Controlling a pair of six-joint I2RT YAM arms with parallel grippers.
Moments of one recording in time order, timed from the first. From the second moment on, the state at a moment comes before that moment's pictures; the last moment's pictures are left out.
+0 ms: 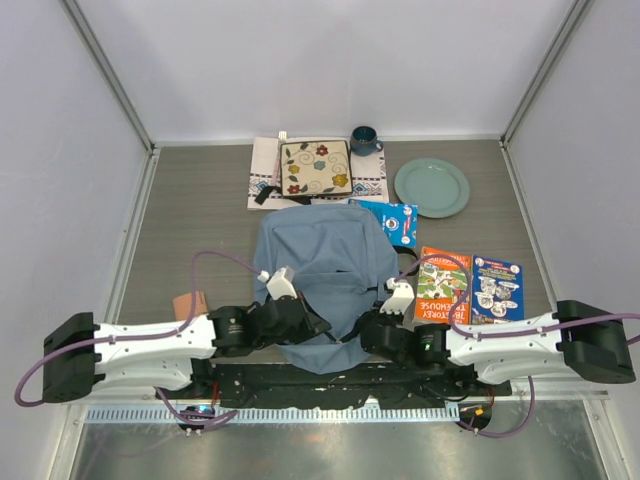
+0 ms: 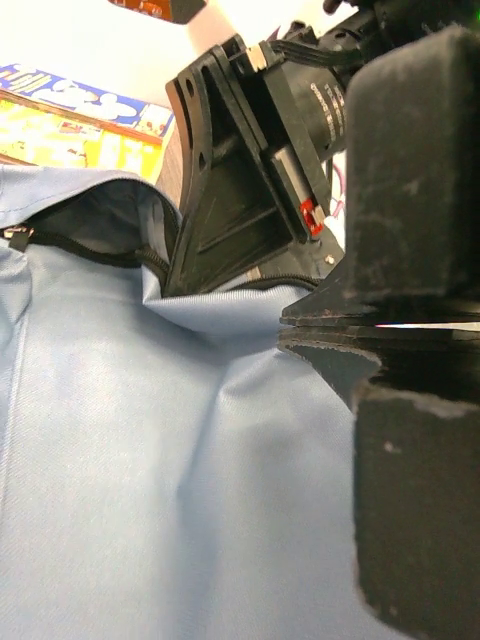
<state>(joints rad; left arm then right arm) -1.26 1.06 0.52 -0.14 -0.28 -1.41 1.39 1.10 0.36 -0.15 0.74 1.23</state>
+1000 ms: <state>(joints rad) -1.26 0.82 0.55 -0.50 -0.48 -1.20 1.10 0.83 0.54 -0.44 0.56 1.06</state>
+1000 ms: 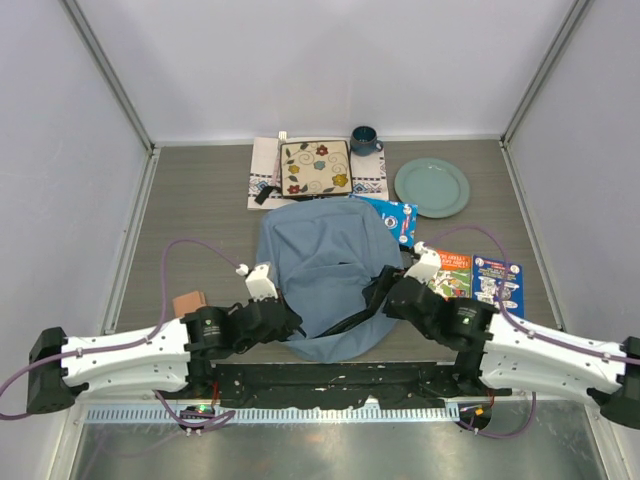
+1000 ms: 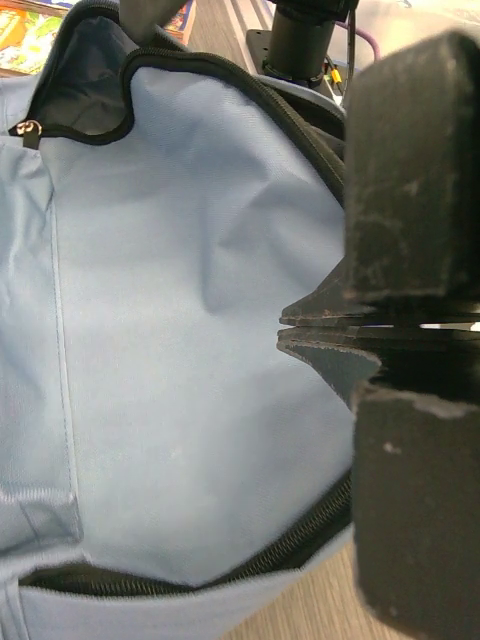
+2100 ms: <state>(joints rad) -1.26 0.88 0.58 -0.33 -0.42 -1.04 1.22 0.87 0.58 -0.49 0.12 1.98</state>
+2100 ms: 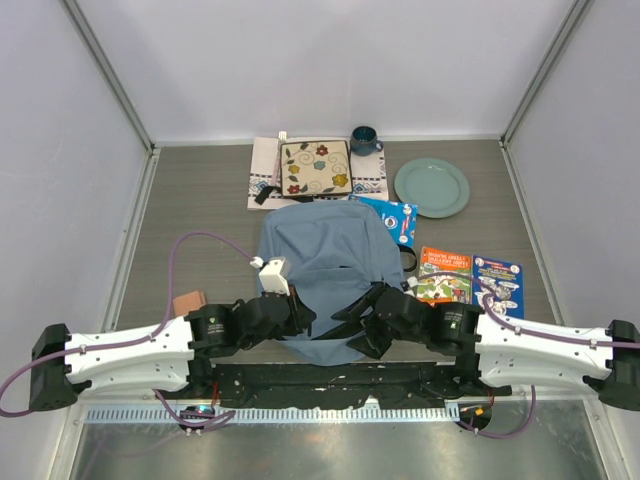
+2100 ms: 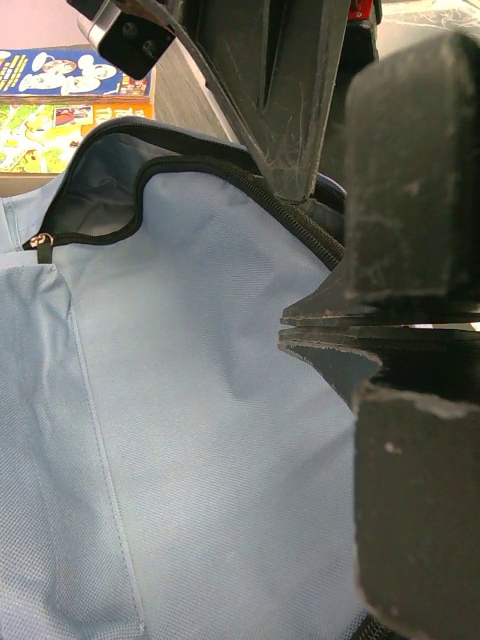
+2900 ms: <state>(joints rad) -1.26 0.76 0.59 -0.55 -0.52 -1.04 1.23 0.61 0.32 -0.38 0.21 2.02</state>
